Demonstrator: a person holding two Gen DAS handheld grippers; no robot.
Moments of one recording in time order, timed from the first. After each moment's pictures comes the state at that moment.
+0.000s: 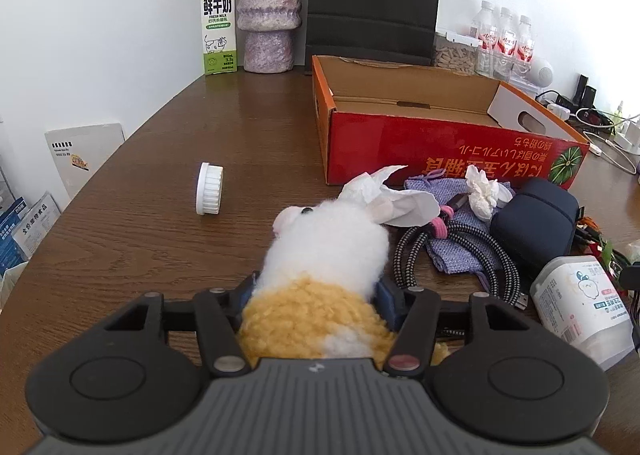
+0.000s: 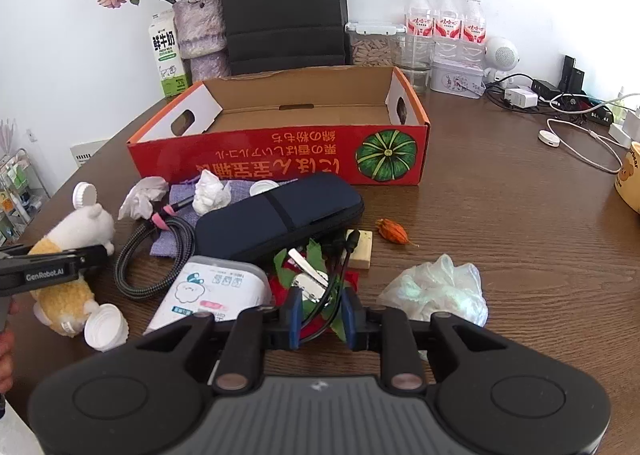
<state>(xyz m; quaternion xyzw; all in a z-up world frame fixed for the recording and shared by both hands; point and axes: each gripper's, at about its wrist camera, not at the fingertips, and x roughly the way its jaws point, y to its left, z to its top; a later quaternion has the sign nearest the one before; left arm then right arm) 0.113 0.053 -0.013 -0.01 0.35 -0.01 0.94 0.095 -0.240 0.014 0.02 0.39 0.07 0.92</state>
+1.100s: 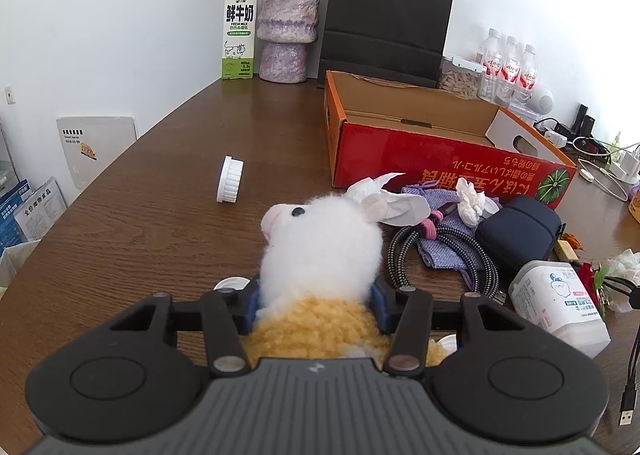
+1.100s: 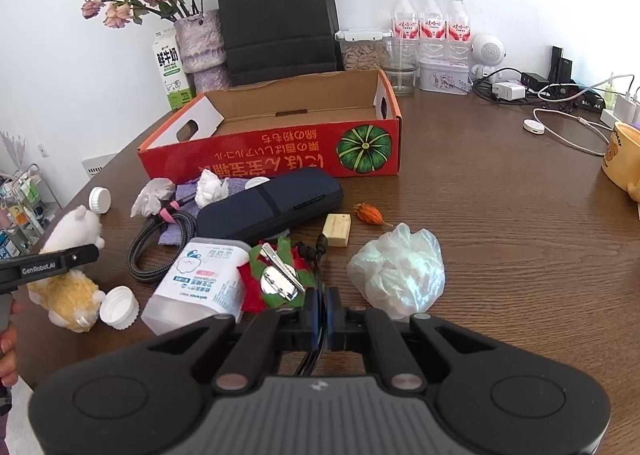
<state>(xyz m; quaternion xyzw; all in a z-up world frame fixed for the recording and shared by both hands) 0.084 0.061 -0.004 -0.05 0.33 -0.01 0.94 0.058 -0.271 0.023 0.05 0.37 0.08 0.92</state>
